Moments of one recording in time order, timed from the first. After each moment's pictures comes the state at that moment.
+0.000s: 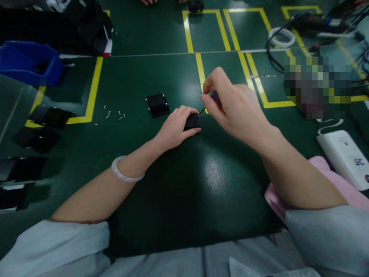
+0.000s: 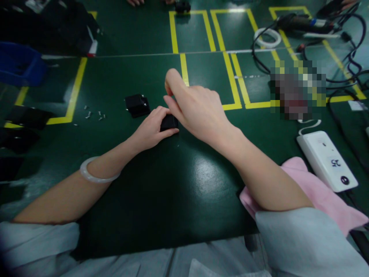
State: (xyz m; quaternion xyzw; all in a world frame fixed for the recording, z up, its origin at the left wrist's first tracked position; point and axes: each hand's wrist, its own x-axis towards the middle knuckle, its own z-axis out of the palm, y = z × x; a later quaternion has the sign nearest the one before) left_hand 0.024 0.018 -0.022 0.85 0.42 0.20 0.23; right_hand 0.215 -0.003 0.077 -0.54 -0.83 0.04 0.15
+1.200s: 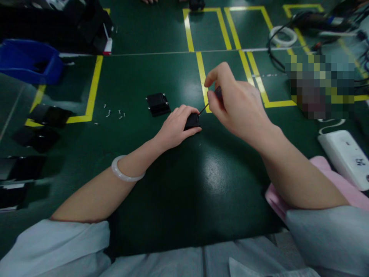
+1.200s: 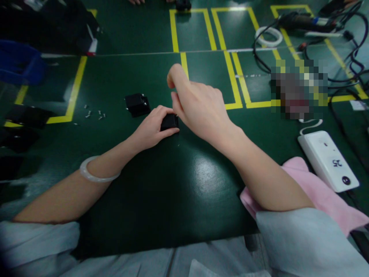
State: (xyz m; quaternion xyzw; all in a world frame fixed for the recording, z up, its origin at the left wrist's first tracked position) left_hand 0.024 0.019 -0.023 0.86 0.42 0.20 0.23; right_hand 0.216 -0.003 0.075 -0.54 -0.82 0.01 0.16
